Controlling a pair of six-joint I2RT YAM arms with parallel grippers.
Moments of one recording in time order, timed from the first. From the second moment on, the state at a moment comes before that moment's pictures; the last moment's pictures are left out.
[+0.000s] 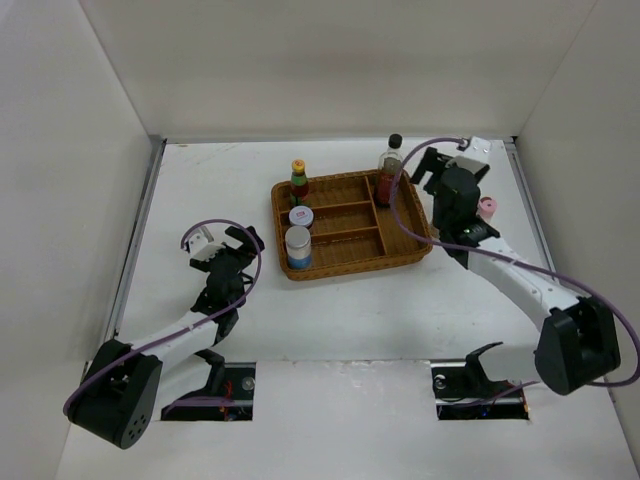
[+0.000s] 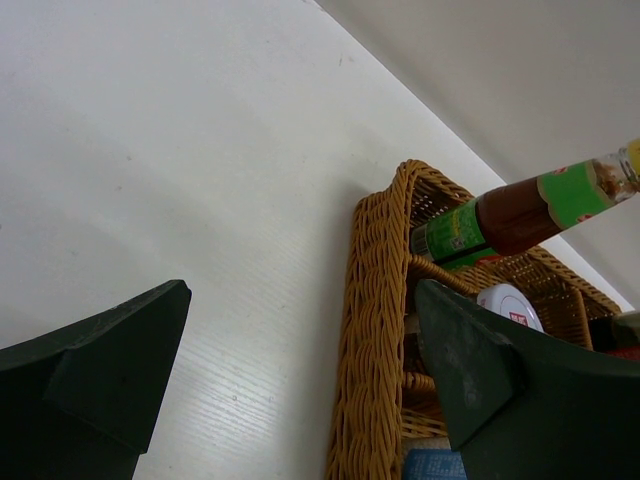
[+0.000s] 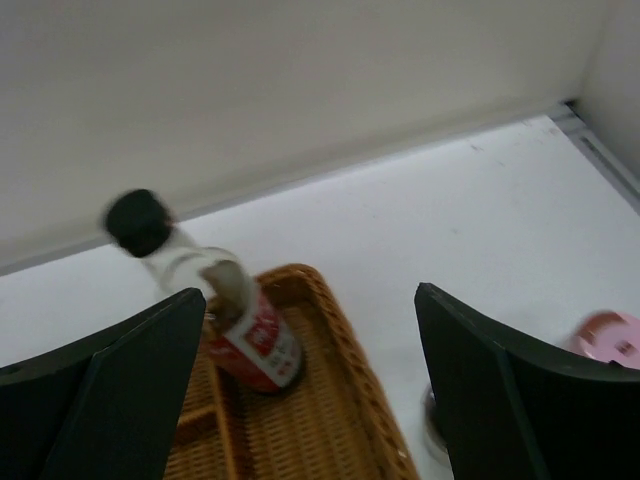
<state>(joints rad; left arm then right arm) -0.41 1.04 0.18 0.70 -0.64 -0.74 0.42 1.34 0.96 0.34 0.60 0.23</state>
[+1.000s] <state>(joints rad) -0.41 1.04 0.18 0.70 -0.62 -0.74 0.21 1.53 0.88 0.08 0.56 0.40</state>
